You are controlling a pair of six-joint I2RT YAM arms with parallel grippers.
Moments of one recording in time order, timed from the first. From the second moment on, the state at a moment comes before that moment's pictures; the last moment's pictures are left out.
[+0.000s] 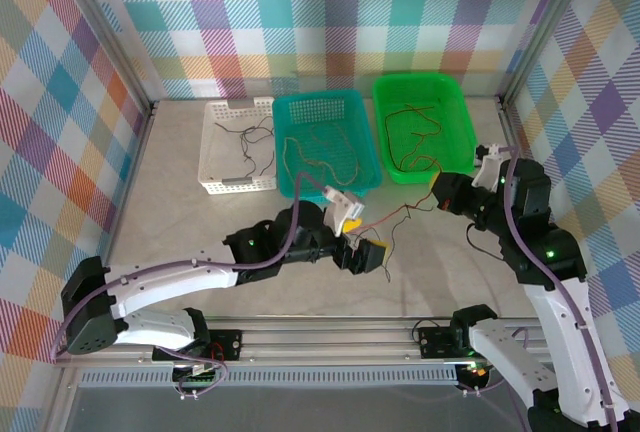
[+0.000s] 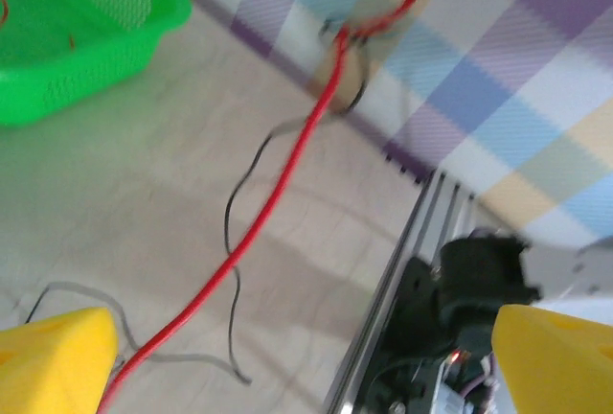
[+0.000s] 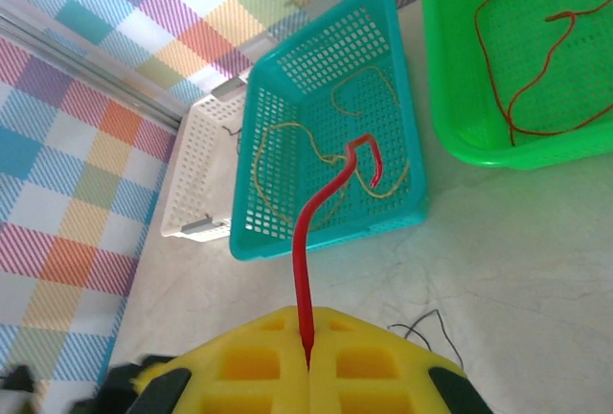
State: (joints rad) left arm -1.14 1.27 0.92 -0.03 0.06 -0.44; right arm 0.25 0.76 1.16 -0.83 -0.28 0.60
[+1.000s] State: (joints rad) left arm -1.17 1.70 1.05 0.16 -0.10 -0.41; right arm 0.25 0.72 1.21 -0.84 -0.34 0.63
